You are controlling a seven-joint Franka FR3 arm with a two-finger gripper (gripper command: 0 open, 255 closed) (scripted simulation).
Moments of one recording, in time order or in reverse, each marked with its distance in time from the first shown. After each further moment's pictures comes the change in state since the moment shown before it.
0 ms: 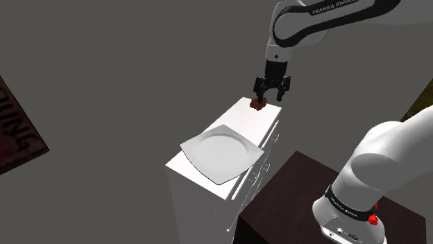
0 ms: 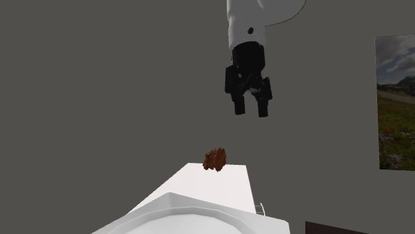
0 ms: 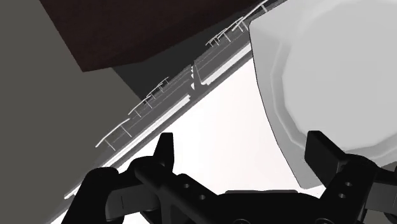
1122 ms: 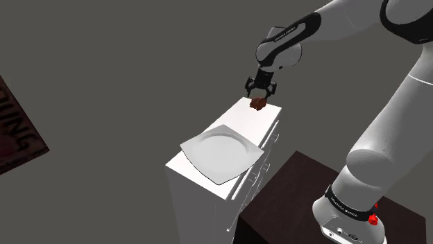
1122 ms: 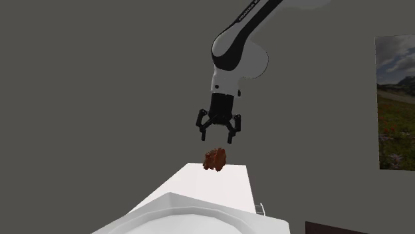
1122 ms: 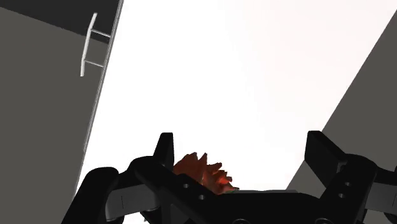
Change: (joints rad) arm -0.124 0.464 -0.096 0.191 0.062 0.492 0.234
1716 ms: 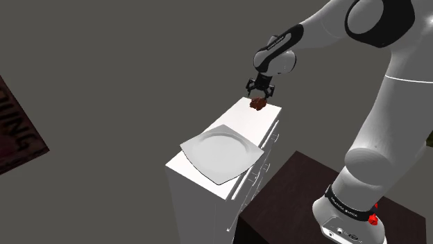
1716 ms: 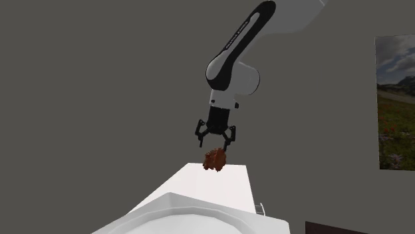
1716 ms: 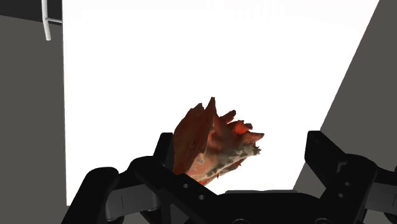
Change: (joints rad) arm -0.040 0.189 -0.032 0.114 0.069 0.141 0.046
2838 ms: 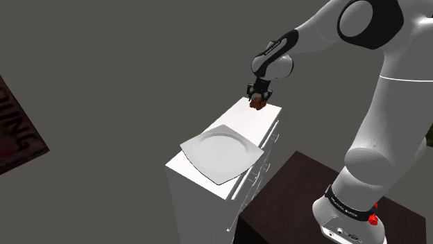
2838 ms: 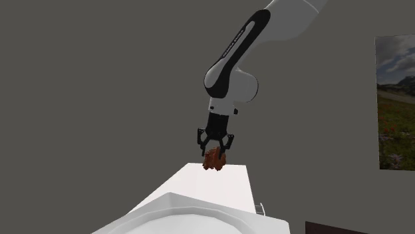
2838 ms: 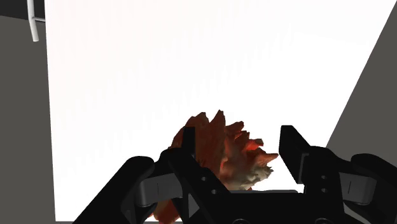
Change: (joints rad) arm -0.004 0.049 0.008 -0.001 0.024 0.050 -0.016
